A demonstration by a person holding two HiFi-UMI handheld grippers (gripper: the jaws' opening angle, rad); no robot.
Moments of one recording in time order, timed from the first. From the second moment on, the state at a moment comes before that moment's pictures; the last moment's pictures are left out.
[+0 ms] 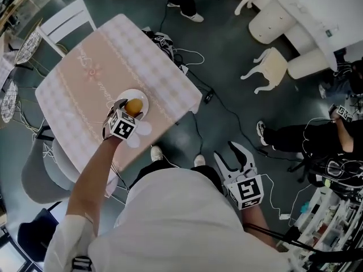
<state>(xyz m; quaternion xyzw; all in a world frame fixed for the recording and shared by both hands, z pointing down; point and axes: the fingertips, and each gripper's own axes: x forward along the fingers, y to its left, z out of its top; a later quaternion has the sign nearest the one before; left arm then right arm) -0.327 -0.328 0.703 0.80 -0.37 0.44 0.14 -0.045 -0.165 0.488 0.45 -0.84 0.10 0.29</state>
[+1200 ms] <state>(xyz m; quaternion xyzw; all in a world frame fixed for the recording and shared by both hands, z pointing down) -0.271 -0.280 0.571 0.81 -0.45 0.33 0.17 0.012 -0.169 0.493 0.35 -0.89 0.08 0.27</state>
